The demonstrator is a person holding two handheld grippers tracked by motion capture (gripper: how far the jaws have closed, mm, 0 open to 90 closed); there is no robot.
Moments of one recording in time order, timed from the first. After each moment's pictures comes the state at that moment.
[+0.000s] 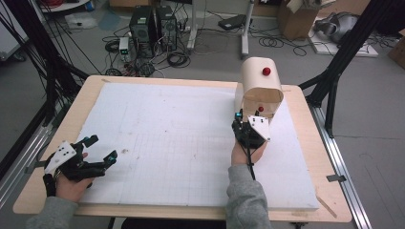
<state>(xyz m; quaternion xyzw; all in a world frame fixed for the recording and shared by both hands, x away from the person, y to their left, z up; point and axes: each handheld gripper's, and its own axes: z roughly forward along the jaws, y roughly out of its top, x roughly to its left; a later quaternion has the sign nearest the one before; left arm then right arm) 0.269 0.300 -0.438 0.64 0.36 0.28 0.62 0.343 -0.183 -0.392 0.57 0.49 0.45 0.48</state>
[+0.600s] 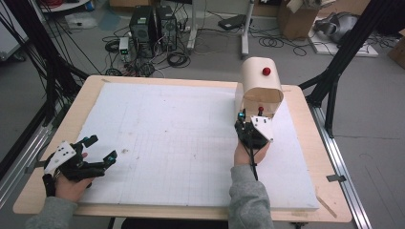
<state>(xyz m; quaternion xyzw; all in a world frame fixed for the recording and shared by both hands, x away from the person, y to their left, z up) 0.268 0.301 -0.438 0.64 0.36 0.28 0.62 0.340 -0.191 -0.388 0.57 0.49 0.44 0.48</state>
